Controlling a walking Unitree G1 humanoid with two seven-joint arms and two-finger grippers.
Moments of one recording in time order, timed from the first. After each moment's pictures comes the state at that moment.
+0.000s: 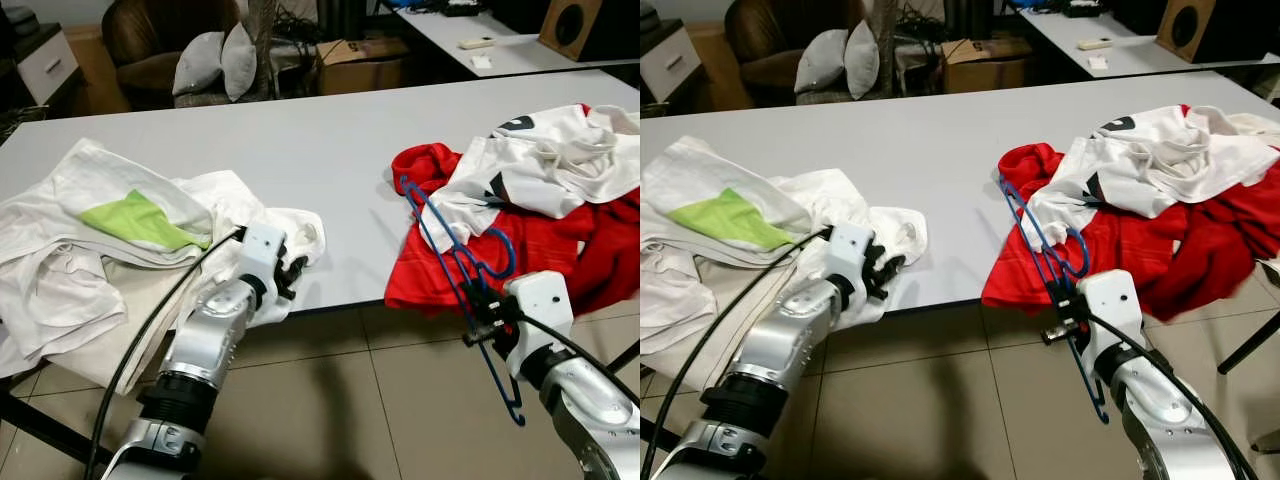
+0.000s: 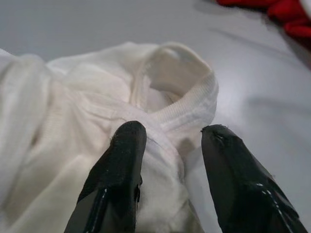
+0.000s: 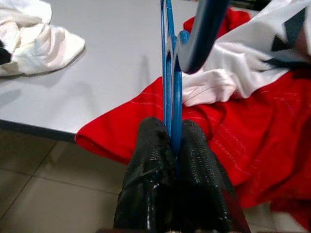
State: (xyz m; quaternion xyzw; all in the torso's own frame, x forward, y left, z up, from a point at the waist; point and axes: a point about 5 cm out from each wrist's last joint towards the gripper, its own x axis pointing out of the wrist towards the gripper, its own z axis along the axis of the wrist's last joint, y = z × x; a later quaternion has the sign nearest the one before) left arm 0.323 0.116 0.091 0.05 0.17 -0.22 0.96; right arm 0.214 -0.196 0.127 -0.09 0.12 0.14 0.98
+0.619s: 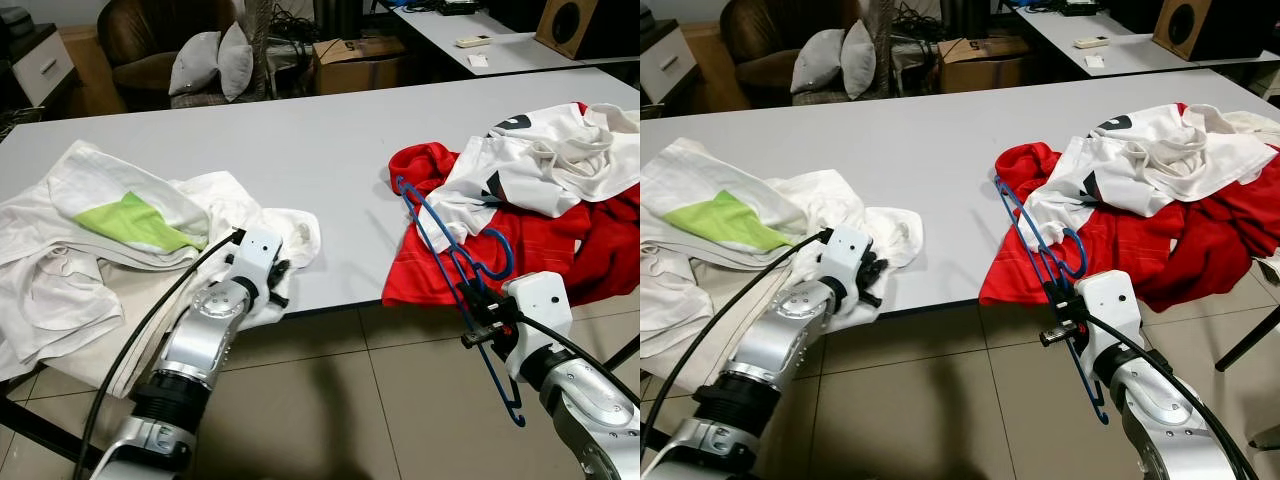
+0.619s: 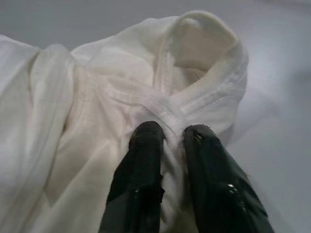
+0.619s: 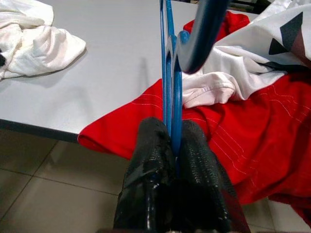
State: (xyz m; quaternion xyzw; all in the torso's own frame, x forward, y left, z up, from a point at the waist) left arm 0.325 0.133 0.089 0.13 0.19 -0.18 0.96; right arm 0.214 -0.195 0.131 -0.09 0.12 0.14 0.98
